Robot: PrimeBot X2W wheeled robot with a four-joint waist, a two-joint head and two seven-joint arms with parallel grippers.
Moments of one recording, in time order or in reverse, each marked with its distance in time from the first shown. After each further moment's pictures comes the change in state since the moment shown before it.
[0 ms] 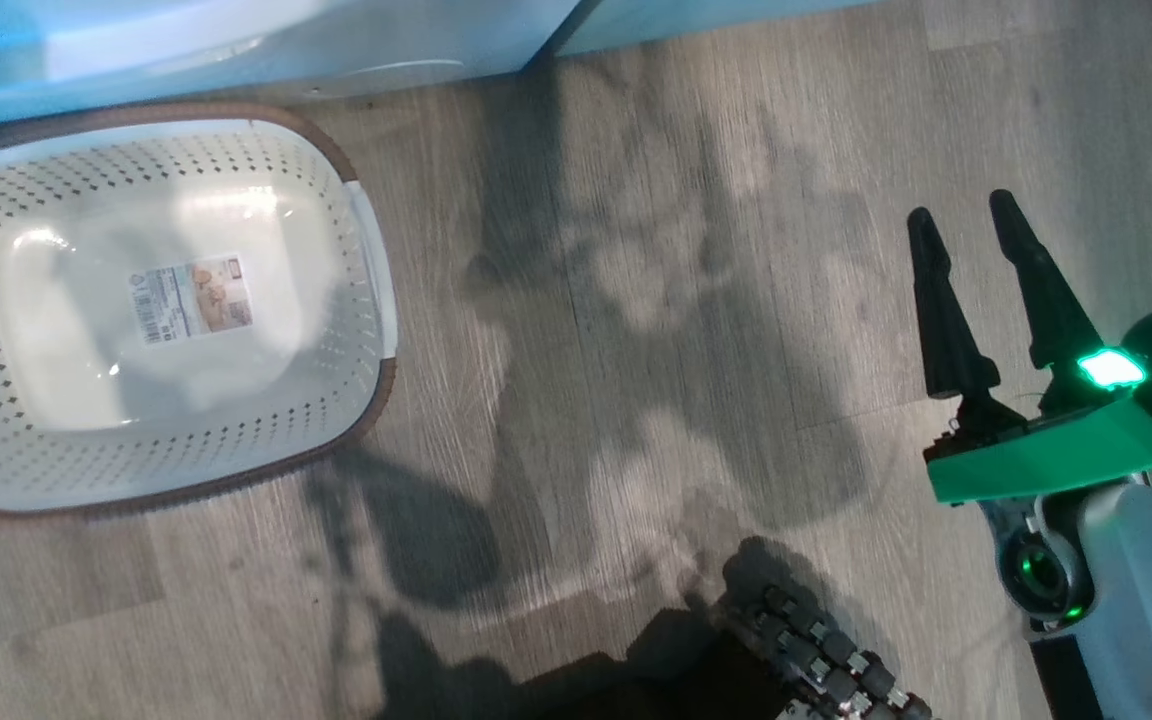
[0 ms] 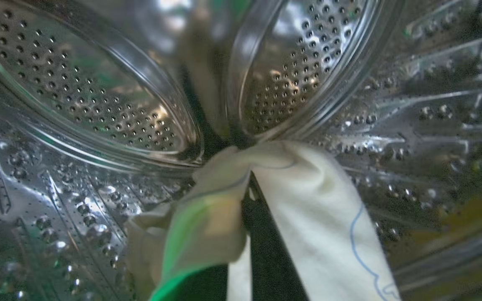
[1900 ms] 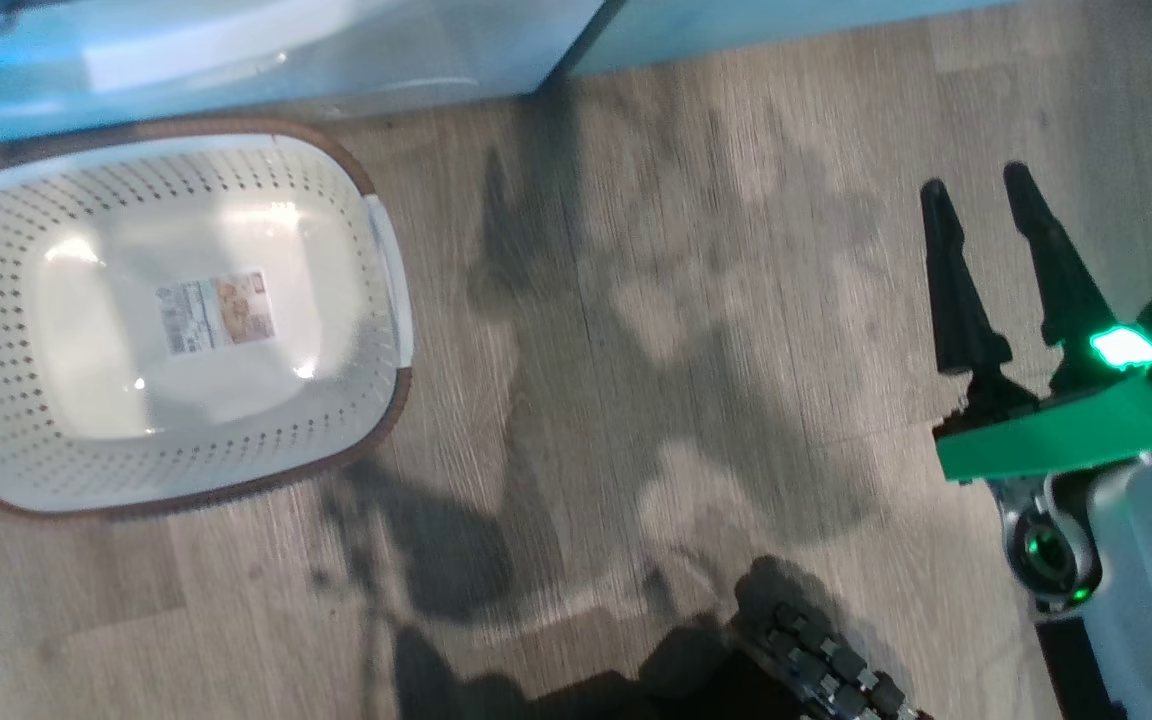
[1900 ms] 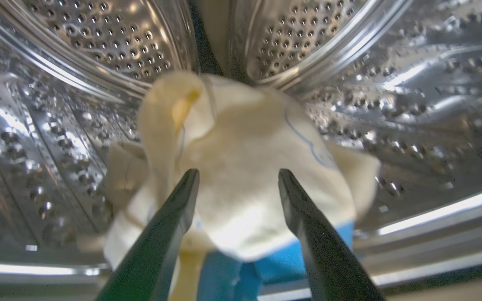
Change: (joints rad) left arm -0.096 -0.083 -0.047 0.470 -0.101 -0.074 -0.176; right arm -0.041 0.004 -0.007 0.013 0.005 0.000 0.000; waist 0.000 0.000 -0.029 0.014
